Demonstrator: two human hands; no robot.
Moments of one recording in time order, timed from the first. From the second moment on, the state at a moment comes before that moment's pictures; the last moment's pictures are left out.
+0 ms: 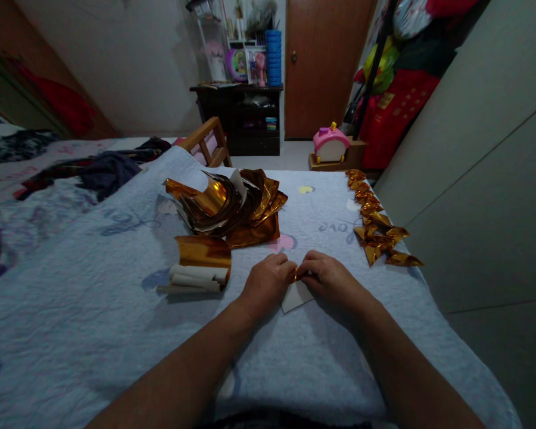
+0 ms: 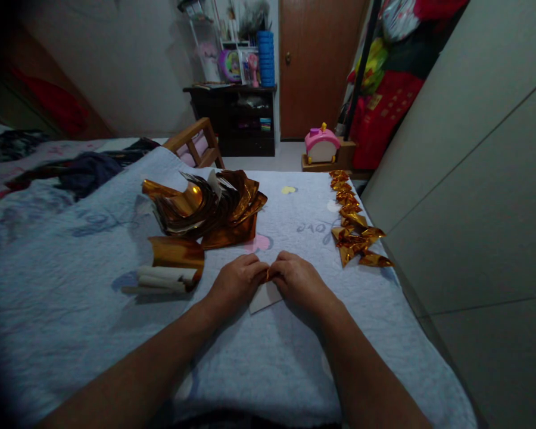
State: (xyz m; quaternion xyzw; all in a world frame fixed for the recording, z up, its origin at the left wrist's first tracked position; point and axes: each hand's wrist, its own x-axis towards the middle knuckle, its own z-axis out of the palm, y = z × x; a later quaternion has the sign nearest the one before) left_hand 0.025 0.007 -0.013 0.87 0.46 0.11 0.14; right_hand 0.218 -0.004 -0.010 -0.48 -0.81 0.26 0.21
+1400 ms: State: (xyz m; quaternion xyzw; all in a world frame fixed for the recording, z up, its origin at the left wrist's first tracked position) left_hand 0.024 0.006 -0.016 0.87 0.46 0.12 0.12; right_hand 0.206 -0.006 -0.014 -0.57 -0.77 0.20 0.23
